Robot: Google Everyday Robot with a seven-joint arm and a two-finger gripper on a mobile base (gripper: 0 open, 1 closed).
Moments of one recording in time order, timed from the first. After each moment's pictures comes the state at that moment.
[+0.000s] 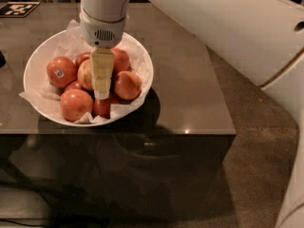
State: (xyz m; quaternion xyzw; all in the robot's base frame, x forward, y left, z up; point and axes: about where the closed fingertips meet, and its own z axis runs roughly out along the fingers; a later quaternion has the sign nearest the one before) arm 0.554 0.123 0.937 -0.77 0.61 0.02 0.18
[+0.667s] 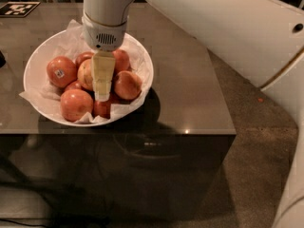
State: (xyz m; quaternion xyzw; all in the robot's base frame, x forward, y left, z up) arm 0.555 0.120 0.928 -0.77 0.62 0.03 0.18
